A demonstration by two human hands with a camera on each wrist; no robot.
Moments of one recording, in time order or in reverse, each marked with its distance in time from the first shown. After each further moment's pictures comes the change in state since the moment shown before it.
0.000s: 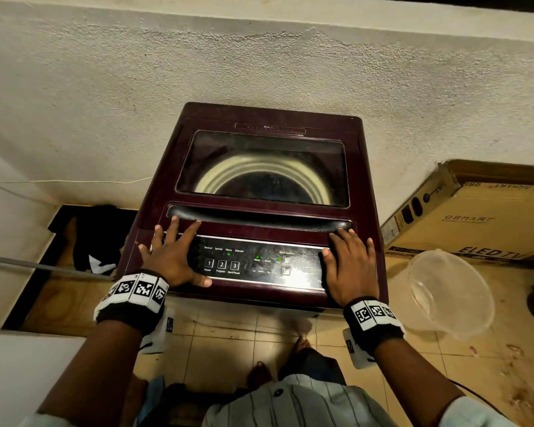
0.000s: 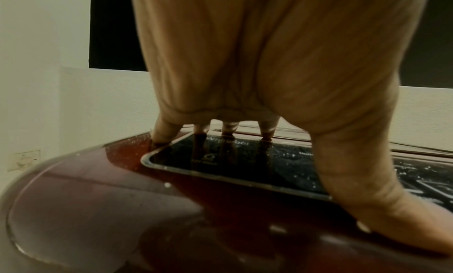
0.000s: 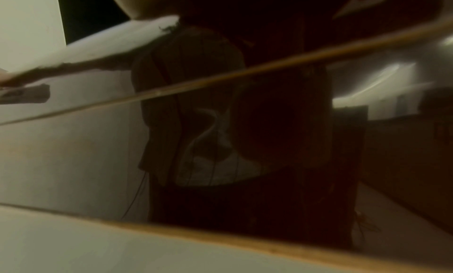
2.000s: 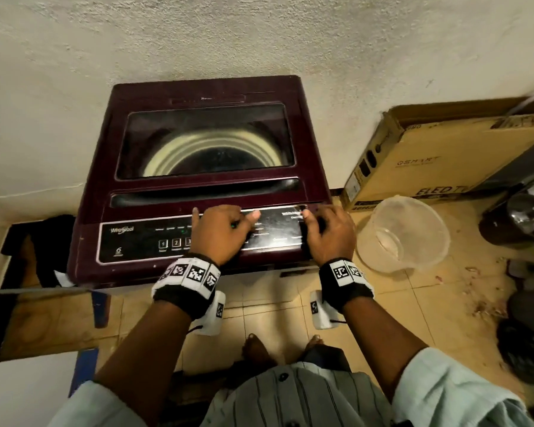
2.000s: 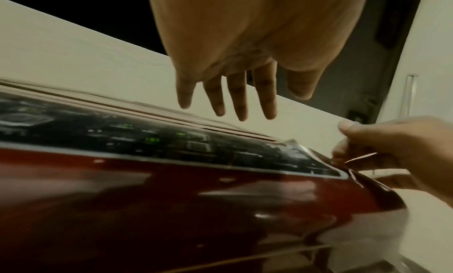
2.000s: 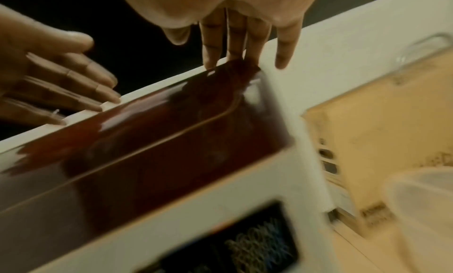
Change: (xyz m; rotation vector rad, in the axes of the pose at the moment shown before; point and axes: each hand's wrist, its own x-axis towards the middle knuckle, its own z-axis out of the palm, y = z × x) left_hand -0.028 0.147 0.049 -0.210 0.336 0.444; right_hand -0.038 0.027 -0.011 0.336 0.359 0.241
